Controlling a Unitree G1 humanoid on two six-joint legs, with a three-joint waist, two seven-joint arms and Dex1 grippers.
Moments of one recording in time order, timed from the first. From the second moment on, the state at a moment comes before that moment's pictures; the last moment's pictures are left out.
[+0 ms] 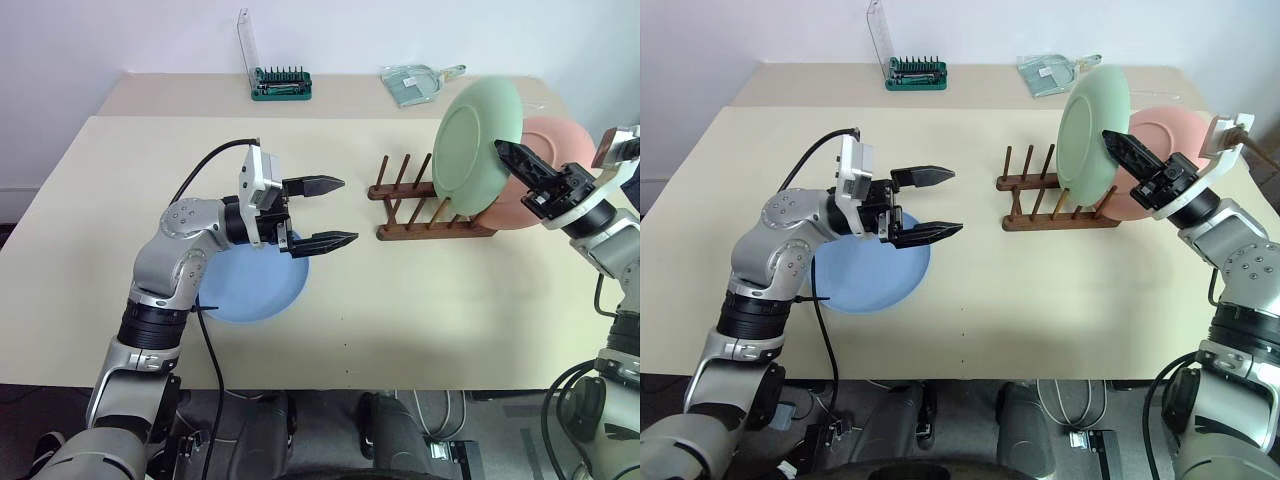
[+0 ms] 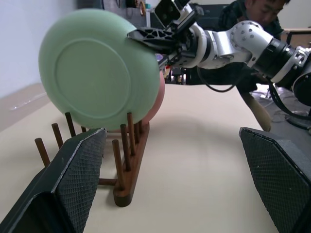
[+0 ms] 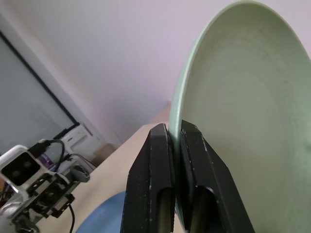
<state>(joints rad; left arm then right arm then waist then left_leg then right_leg) -0.64 0.41 -0.07 -0.06 -0.51 0.38 -1.12 -0.55 -0.67 -0.51 0.21 1.06 0.85 0.80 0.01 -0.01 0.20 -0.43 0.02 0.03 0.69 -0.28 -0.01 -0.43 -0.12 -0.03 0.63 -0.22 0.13</state>
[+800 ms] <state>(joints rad) -0.67 0.47 -0.06 -0.06 -0.54 0.50 -1.11 -0.60 -0.66 -0.53 0.12 0.92 0.55 0.81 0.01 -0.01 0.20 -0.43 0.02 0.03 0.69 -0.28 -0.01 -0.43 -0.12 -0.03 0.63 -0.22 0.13</state>
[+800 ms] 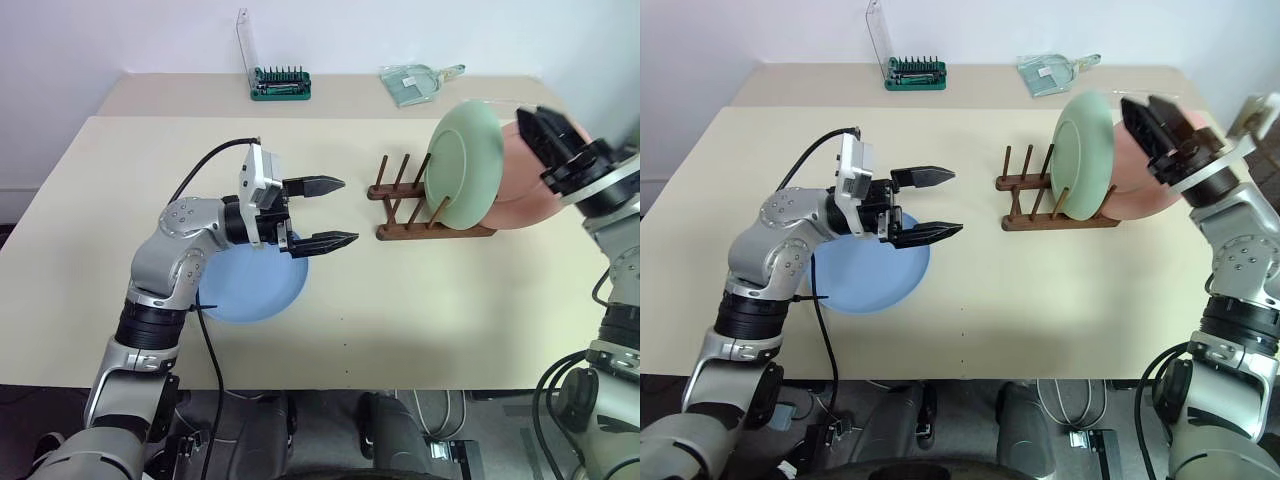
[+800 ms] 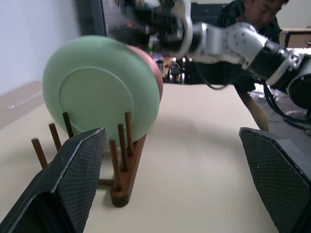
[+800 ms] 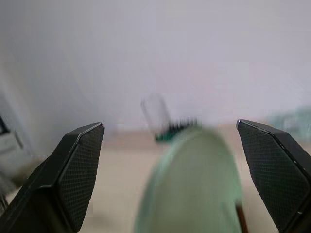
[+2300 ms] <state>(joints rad) -1.05 0.97 -0.21 0.61 -0.32 1.42 -1.18 -0.53 -0.62 -0.23 -0.15 0.96 0.67 1.04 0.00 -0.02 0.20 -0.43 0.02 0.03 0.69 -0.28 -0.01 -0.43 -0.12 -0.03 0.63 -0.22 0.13</state>
